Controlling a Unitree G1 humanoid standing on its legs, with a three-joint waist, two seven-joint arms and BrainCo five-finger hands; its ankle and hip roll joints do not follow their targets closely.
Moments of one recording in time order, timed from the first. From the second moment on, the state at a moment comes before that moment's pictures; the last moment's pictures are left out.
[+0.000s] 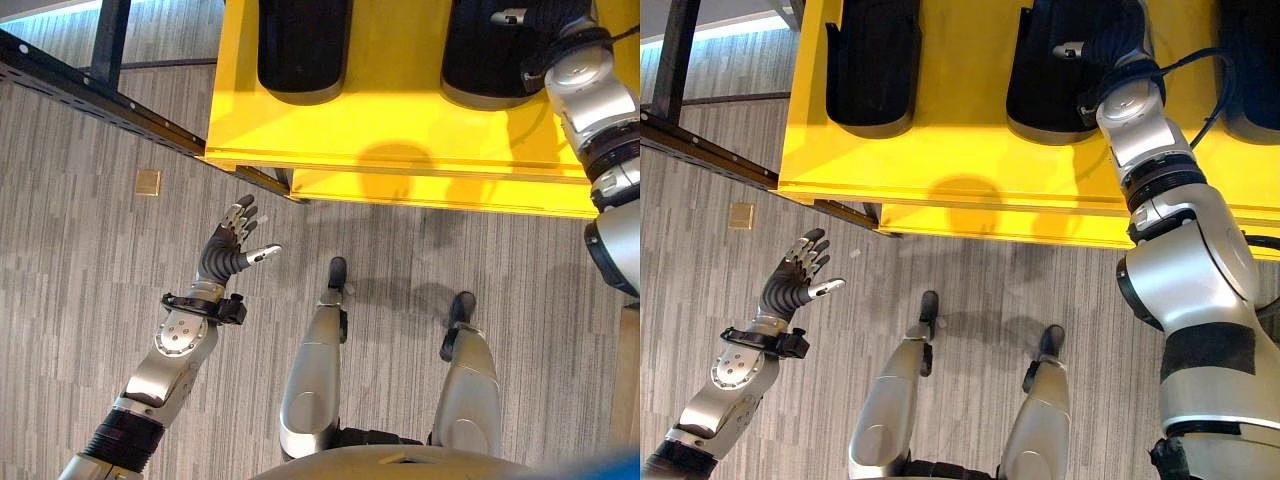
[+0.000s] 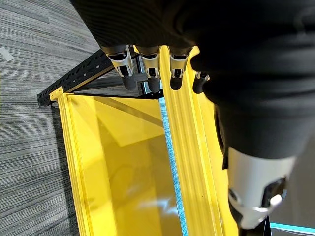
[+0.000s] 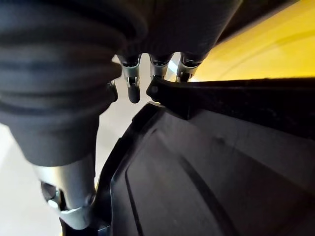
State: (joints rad) left arm 0.06 0.65 -0.19 -0.09 -0.53 -0.20 0.13; right arm -1.50 -0.65 0.71 1.18 0.33 -0.06 -0.31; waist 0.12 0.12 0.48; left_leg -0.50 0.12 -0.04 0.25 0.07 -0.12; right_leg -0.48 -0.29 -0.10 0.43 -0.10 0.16
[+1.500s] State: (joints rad) left arm 0.06 0.65 -0.17 -0.09 -0.53 -0.22 0.13; right arm -1.58 -0.77 0.82 1.12 0.24 -0.07 -0.29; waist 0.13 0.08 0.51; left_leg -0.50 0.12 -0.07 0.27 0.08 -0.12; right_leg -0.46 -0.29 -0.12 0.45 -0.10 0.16
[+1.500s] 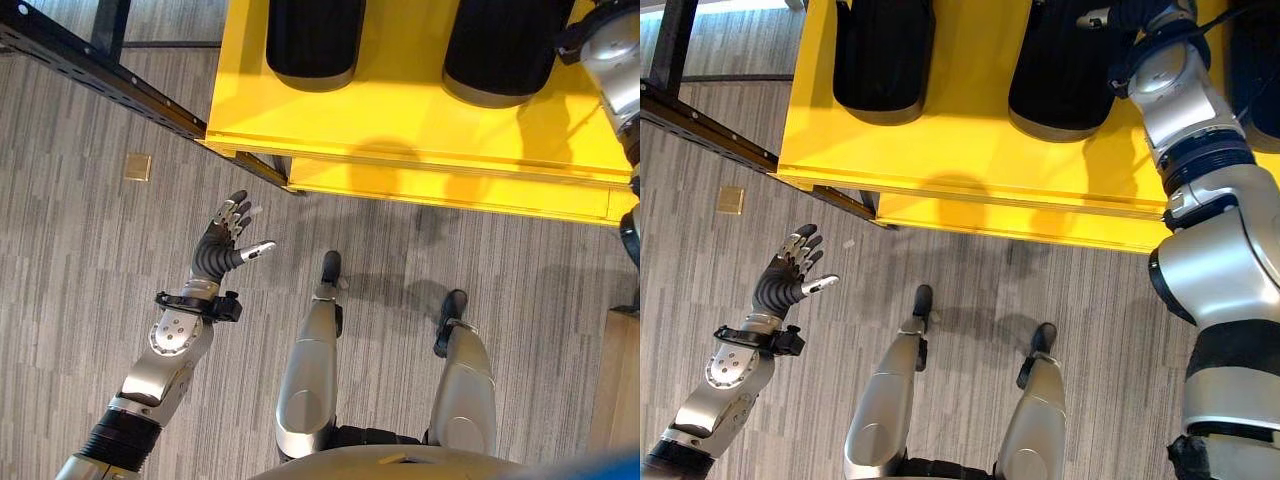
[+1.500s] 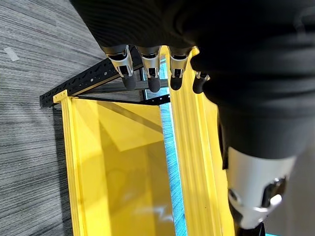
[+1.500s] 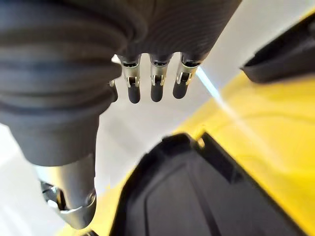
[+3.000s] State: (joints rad) left arm 0.07 0.64 -0.14 -0.09 -0.48 -0.20 0.21; right arm -0.88 -0.34 0.39 0.20 0.31 -0.17 -0.40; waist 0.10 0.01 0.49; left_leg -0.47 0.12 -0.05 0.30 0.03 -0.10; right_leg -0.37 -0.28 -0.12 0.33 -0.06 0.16
